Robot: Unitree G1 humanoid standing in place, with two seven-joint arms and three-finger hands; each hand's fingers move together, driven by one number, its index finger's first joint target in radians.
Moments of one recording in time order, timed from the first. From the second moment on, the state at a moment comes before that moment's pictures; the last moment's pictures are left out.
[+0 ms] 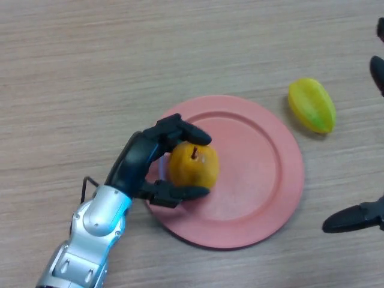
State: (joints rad) left arm -0.31 0.18 -0.22 0.30 0.08 -0.16 -0.08; right arm 0.01 -0.26 -0.22 -1.00 0.01 0.67 0.30
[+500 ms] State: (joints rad) left arm -0.21 0.18 -0.21 0.12 0.25 -0.04 -0.09; right arm -0.01 -0.26 -0.22 -1.00 0.01 0.67 0.30
